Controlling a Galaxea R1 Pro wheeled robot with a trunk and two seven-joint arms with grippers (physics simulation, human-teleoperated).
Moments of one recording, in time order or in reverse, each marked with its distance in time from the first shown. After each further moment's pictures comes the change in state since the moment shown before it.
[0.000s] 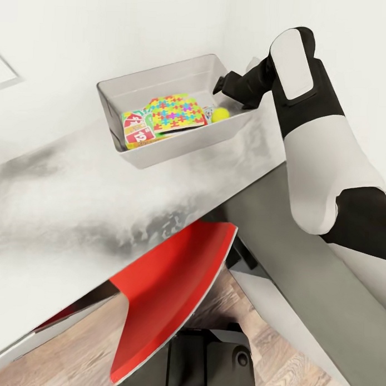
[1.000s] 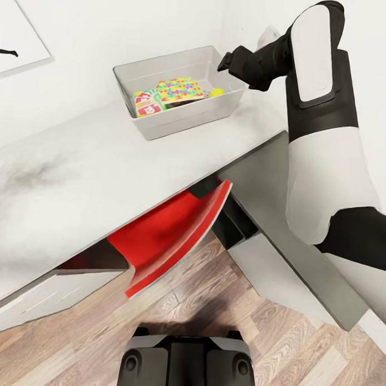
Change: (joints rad) left arm -0.001 -0.002 0.004 0.000 0.000 0.003 0.000; right arm 0.065 0.000 0.002 -0.280 0.008 0.051 -0.002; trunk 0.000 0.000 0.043
